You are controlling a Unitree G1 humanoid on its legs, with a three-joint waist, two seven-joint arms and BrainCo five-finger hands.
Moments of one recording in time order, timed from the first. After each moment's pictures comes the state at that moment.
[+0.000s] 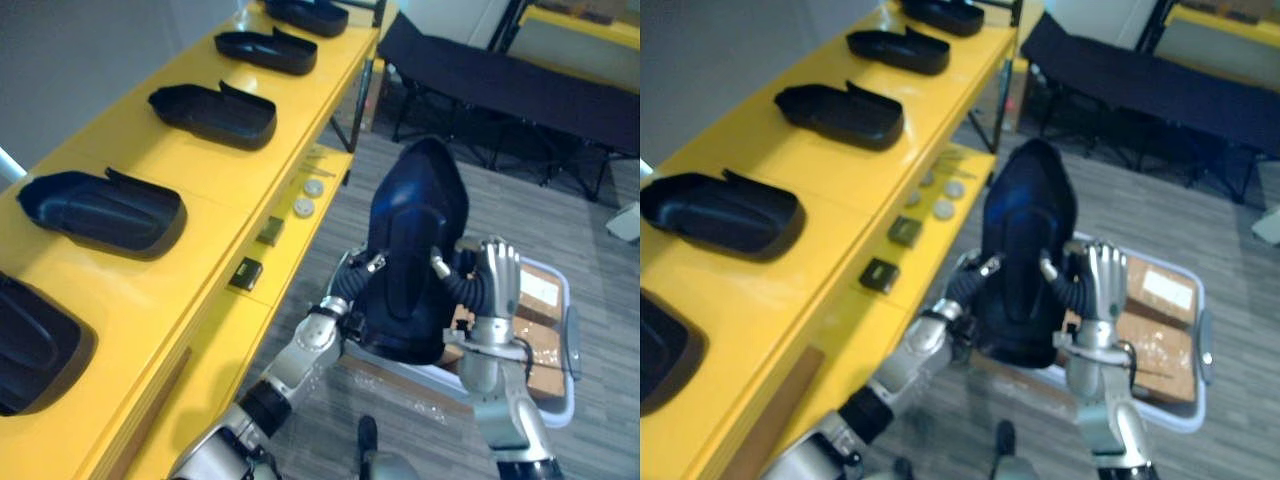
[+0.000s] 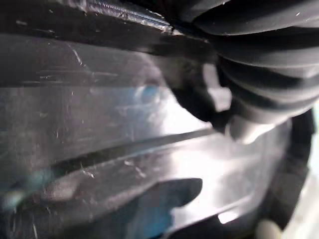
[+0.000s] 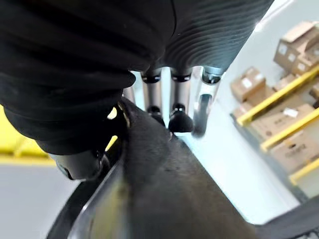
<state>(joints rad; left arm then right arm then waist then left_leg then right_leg) -0.41 0.02 -0.56 0.24 -0.33 -0.15 0.22 0.05 -0.17 0.03 -0.32 -0.83 -0.11 -0.52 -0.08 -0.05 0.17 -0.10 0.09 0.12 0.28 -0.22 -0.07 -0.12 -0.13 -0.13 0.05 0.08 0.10</state>
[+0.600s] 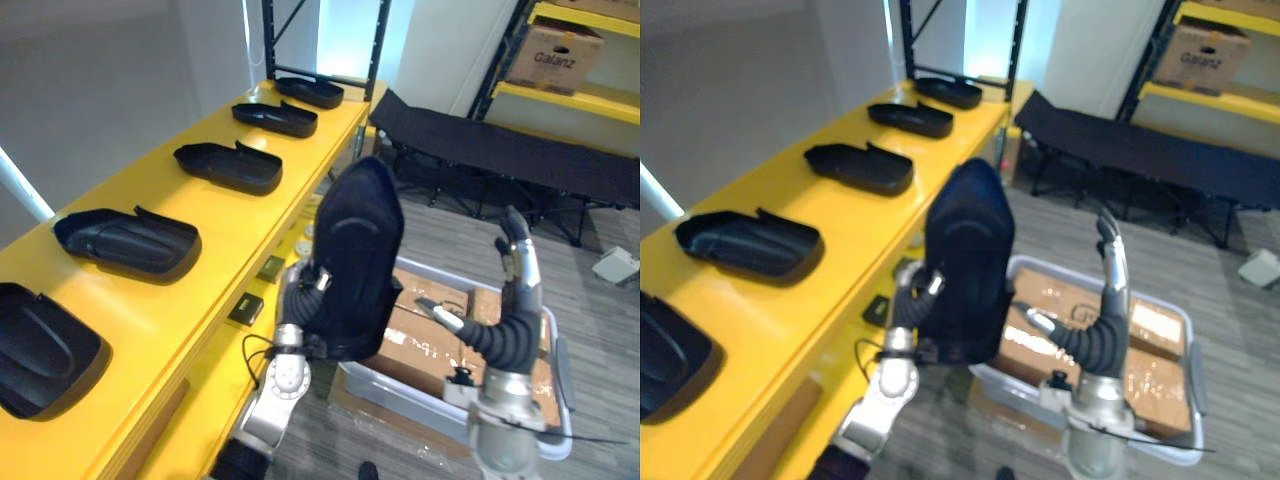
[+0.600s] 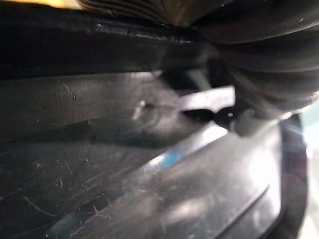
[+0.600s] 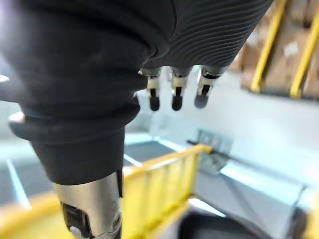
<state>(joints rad) -0.08 -0.01 -0.26 0.02 0.44 -0.17 0.47 0.31 -0.10 0.02 -0.66 -0.12 -0.41 -0.25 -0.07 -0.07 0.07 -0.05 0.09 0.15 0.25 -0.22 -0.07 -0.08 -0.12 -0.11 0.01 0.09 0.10</state>
